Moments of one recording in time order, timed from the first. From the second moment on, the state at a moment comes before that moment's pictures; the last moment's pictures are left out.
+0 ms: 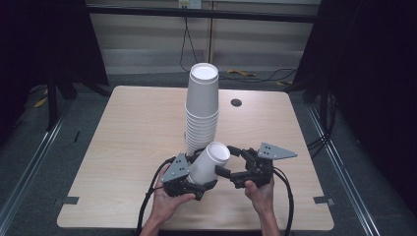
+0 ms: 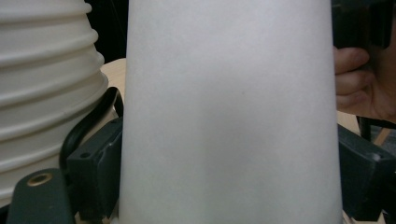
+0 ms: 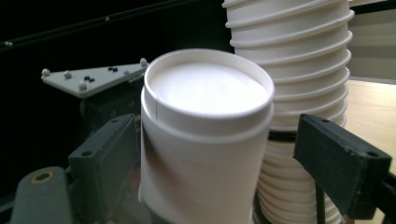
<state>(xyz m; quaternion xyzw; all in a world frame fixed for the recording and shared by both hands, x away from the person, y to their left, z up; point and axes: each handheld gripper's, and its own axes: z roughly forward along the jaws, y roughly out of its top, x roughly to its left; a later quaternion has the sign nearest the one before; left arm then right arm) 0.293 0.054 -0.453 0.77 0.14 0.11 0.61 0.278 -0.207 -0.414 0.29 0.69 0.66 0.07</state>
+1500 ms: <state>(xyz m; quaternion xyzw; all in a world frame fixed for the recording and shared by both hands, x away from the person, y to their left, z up) 0.309 0.056 -0.432 0.91 0.07 0.10 0.40 0.270 -0.225 -0.437 0.25 0.82 0.52 0.07</state>
